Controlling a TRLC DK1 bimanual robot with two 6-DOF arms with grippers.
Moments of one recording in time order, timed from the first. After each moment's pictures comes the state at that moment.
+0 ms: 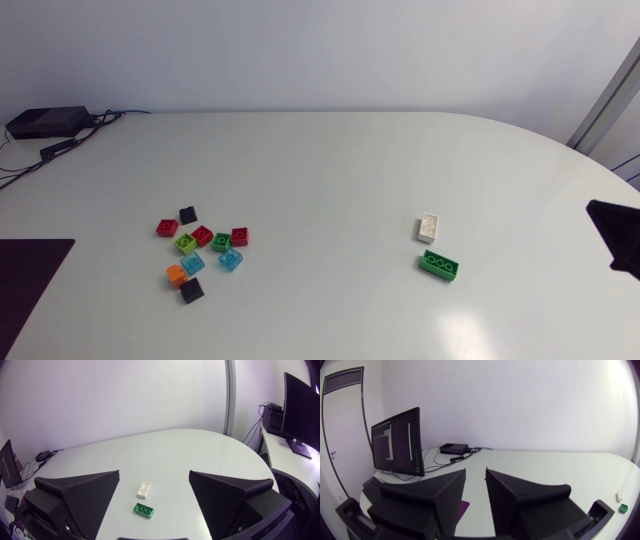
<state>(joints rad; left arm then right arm) 0.06 0.12 0.63 -0.65 -0.40 0.09 0.02 0.22 0.74 -0.79 0.04 0.17</state>
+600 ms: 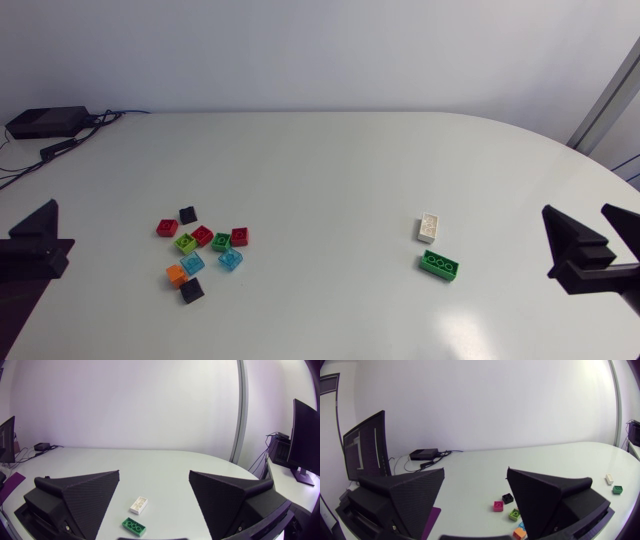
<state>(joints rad) 0.01 0.10 0.39 -0.39 -0.21 0.14 0.04 0.06 0.40 -0.42 0.03 0.00</state>
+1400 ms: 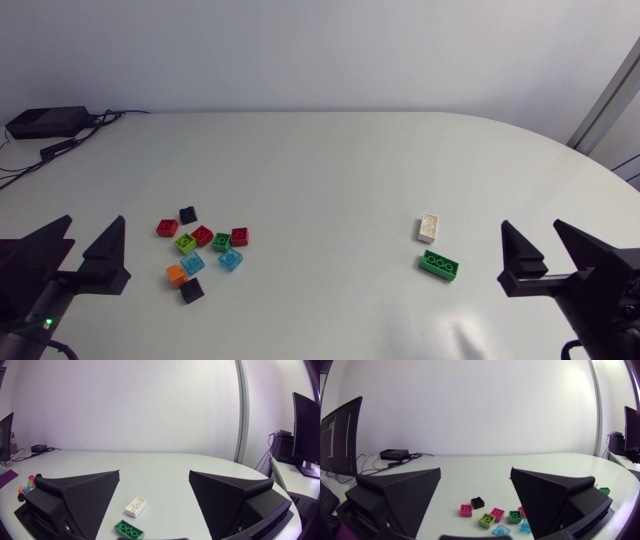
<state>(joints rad) 0.01 0.01 0.03 -0.02 -0.01 0.03 0.01 0.01 0.05 -0.01 0.00 0.00</state>
